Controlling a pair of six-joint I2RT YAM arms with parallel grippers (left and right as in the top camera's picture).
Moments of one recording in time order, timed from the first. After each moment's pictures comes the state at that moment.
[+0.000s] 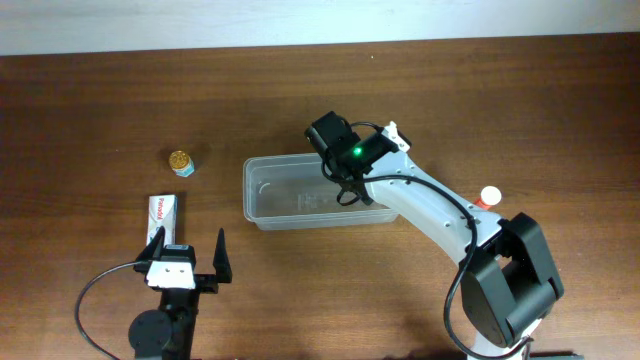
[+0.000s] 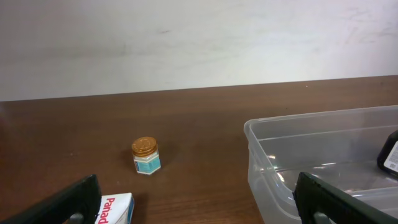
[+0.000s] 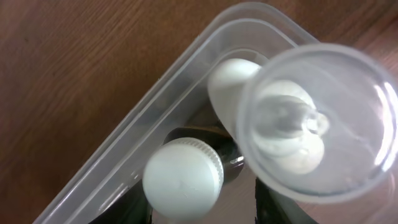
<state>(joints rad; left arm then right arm) 0.02 0.01 0.01 -0.07 0.09 0.04 0.61 1.90 1.48 -0.88 0.40 1.39</state>
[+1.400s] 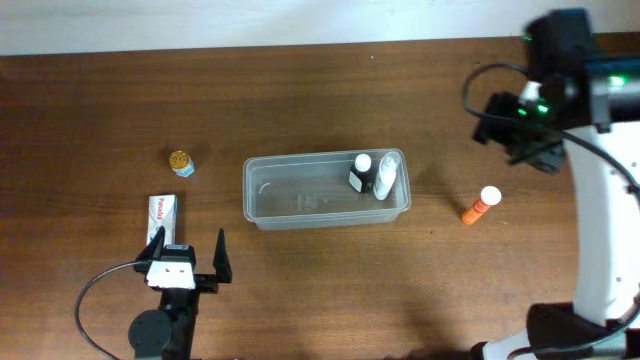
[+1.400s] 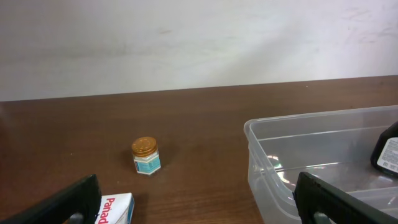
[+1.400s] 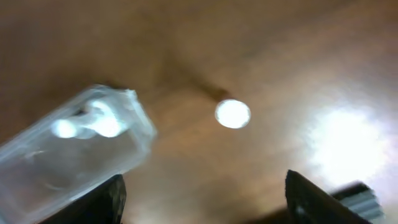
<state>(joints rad) 0.02 0.01 0.01 -0.07 0.09 0.03 -0.04 1.67 2.04 -1.69 0.03 0.48</state>
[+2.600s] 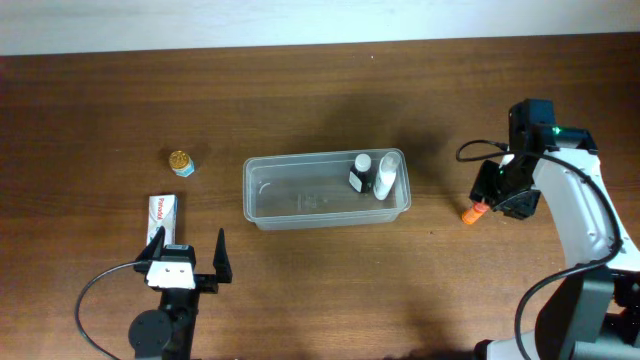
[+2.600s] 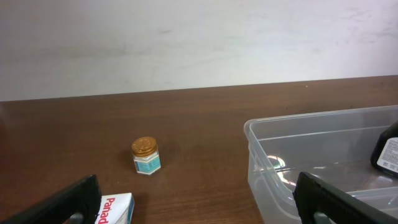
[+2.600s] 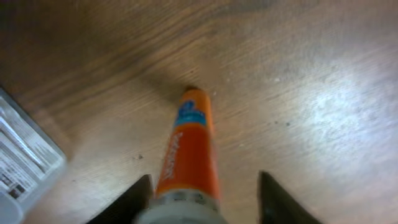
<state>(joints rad) 0.02 0.01 0.01 -0.07 0.09 0.03 -0.16 1.64 1.27 -1.13 -0.02 0.33</state>
